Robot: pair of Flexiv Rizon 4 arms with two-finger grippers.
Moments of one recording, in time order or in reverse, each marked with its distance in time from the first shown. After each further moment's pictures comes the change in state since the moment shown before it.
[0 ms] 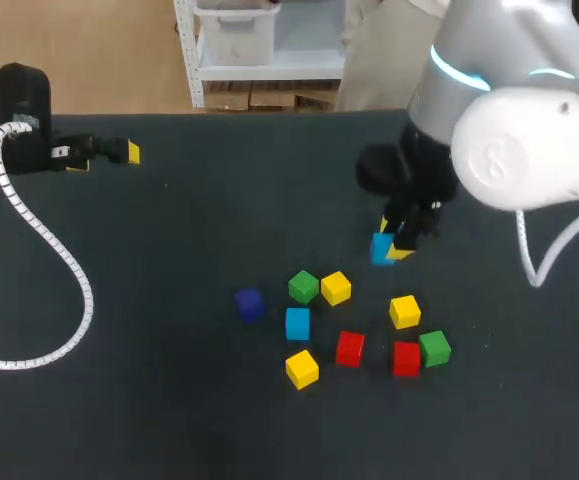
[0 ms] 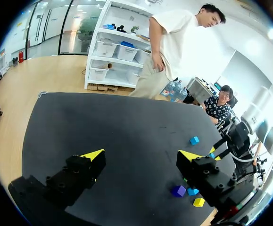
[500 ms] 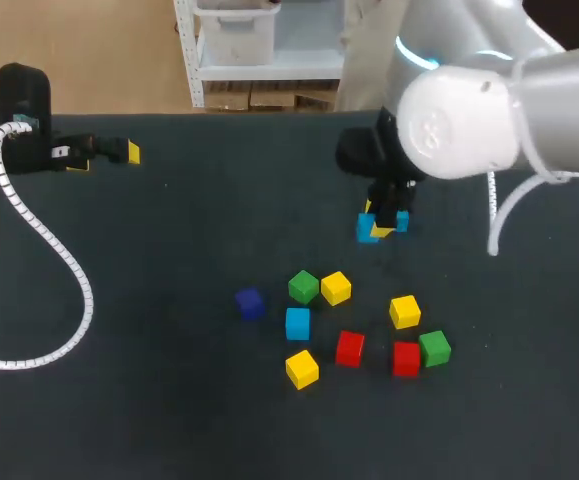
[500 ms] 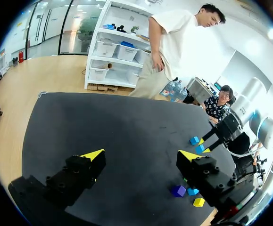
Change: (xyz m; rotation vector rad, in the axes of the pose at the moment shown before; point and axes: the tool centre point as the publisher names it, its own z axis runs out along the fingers) left arm 0.000 0.000 0.000 0.000 0.000 0.000; right arm 0.000 -0.060 0.019 0.003 0.054 0.044
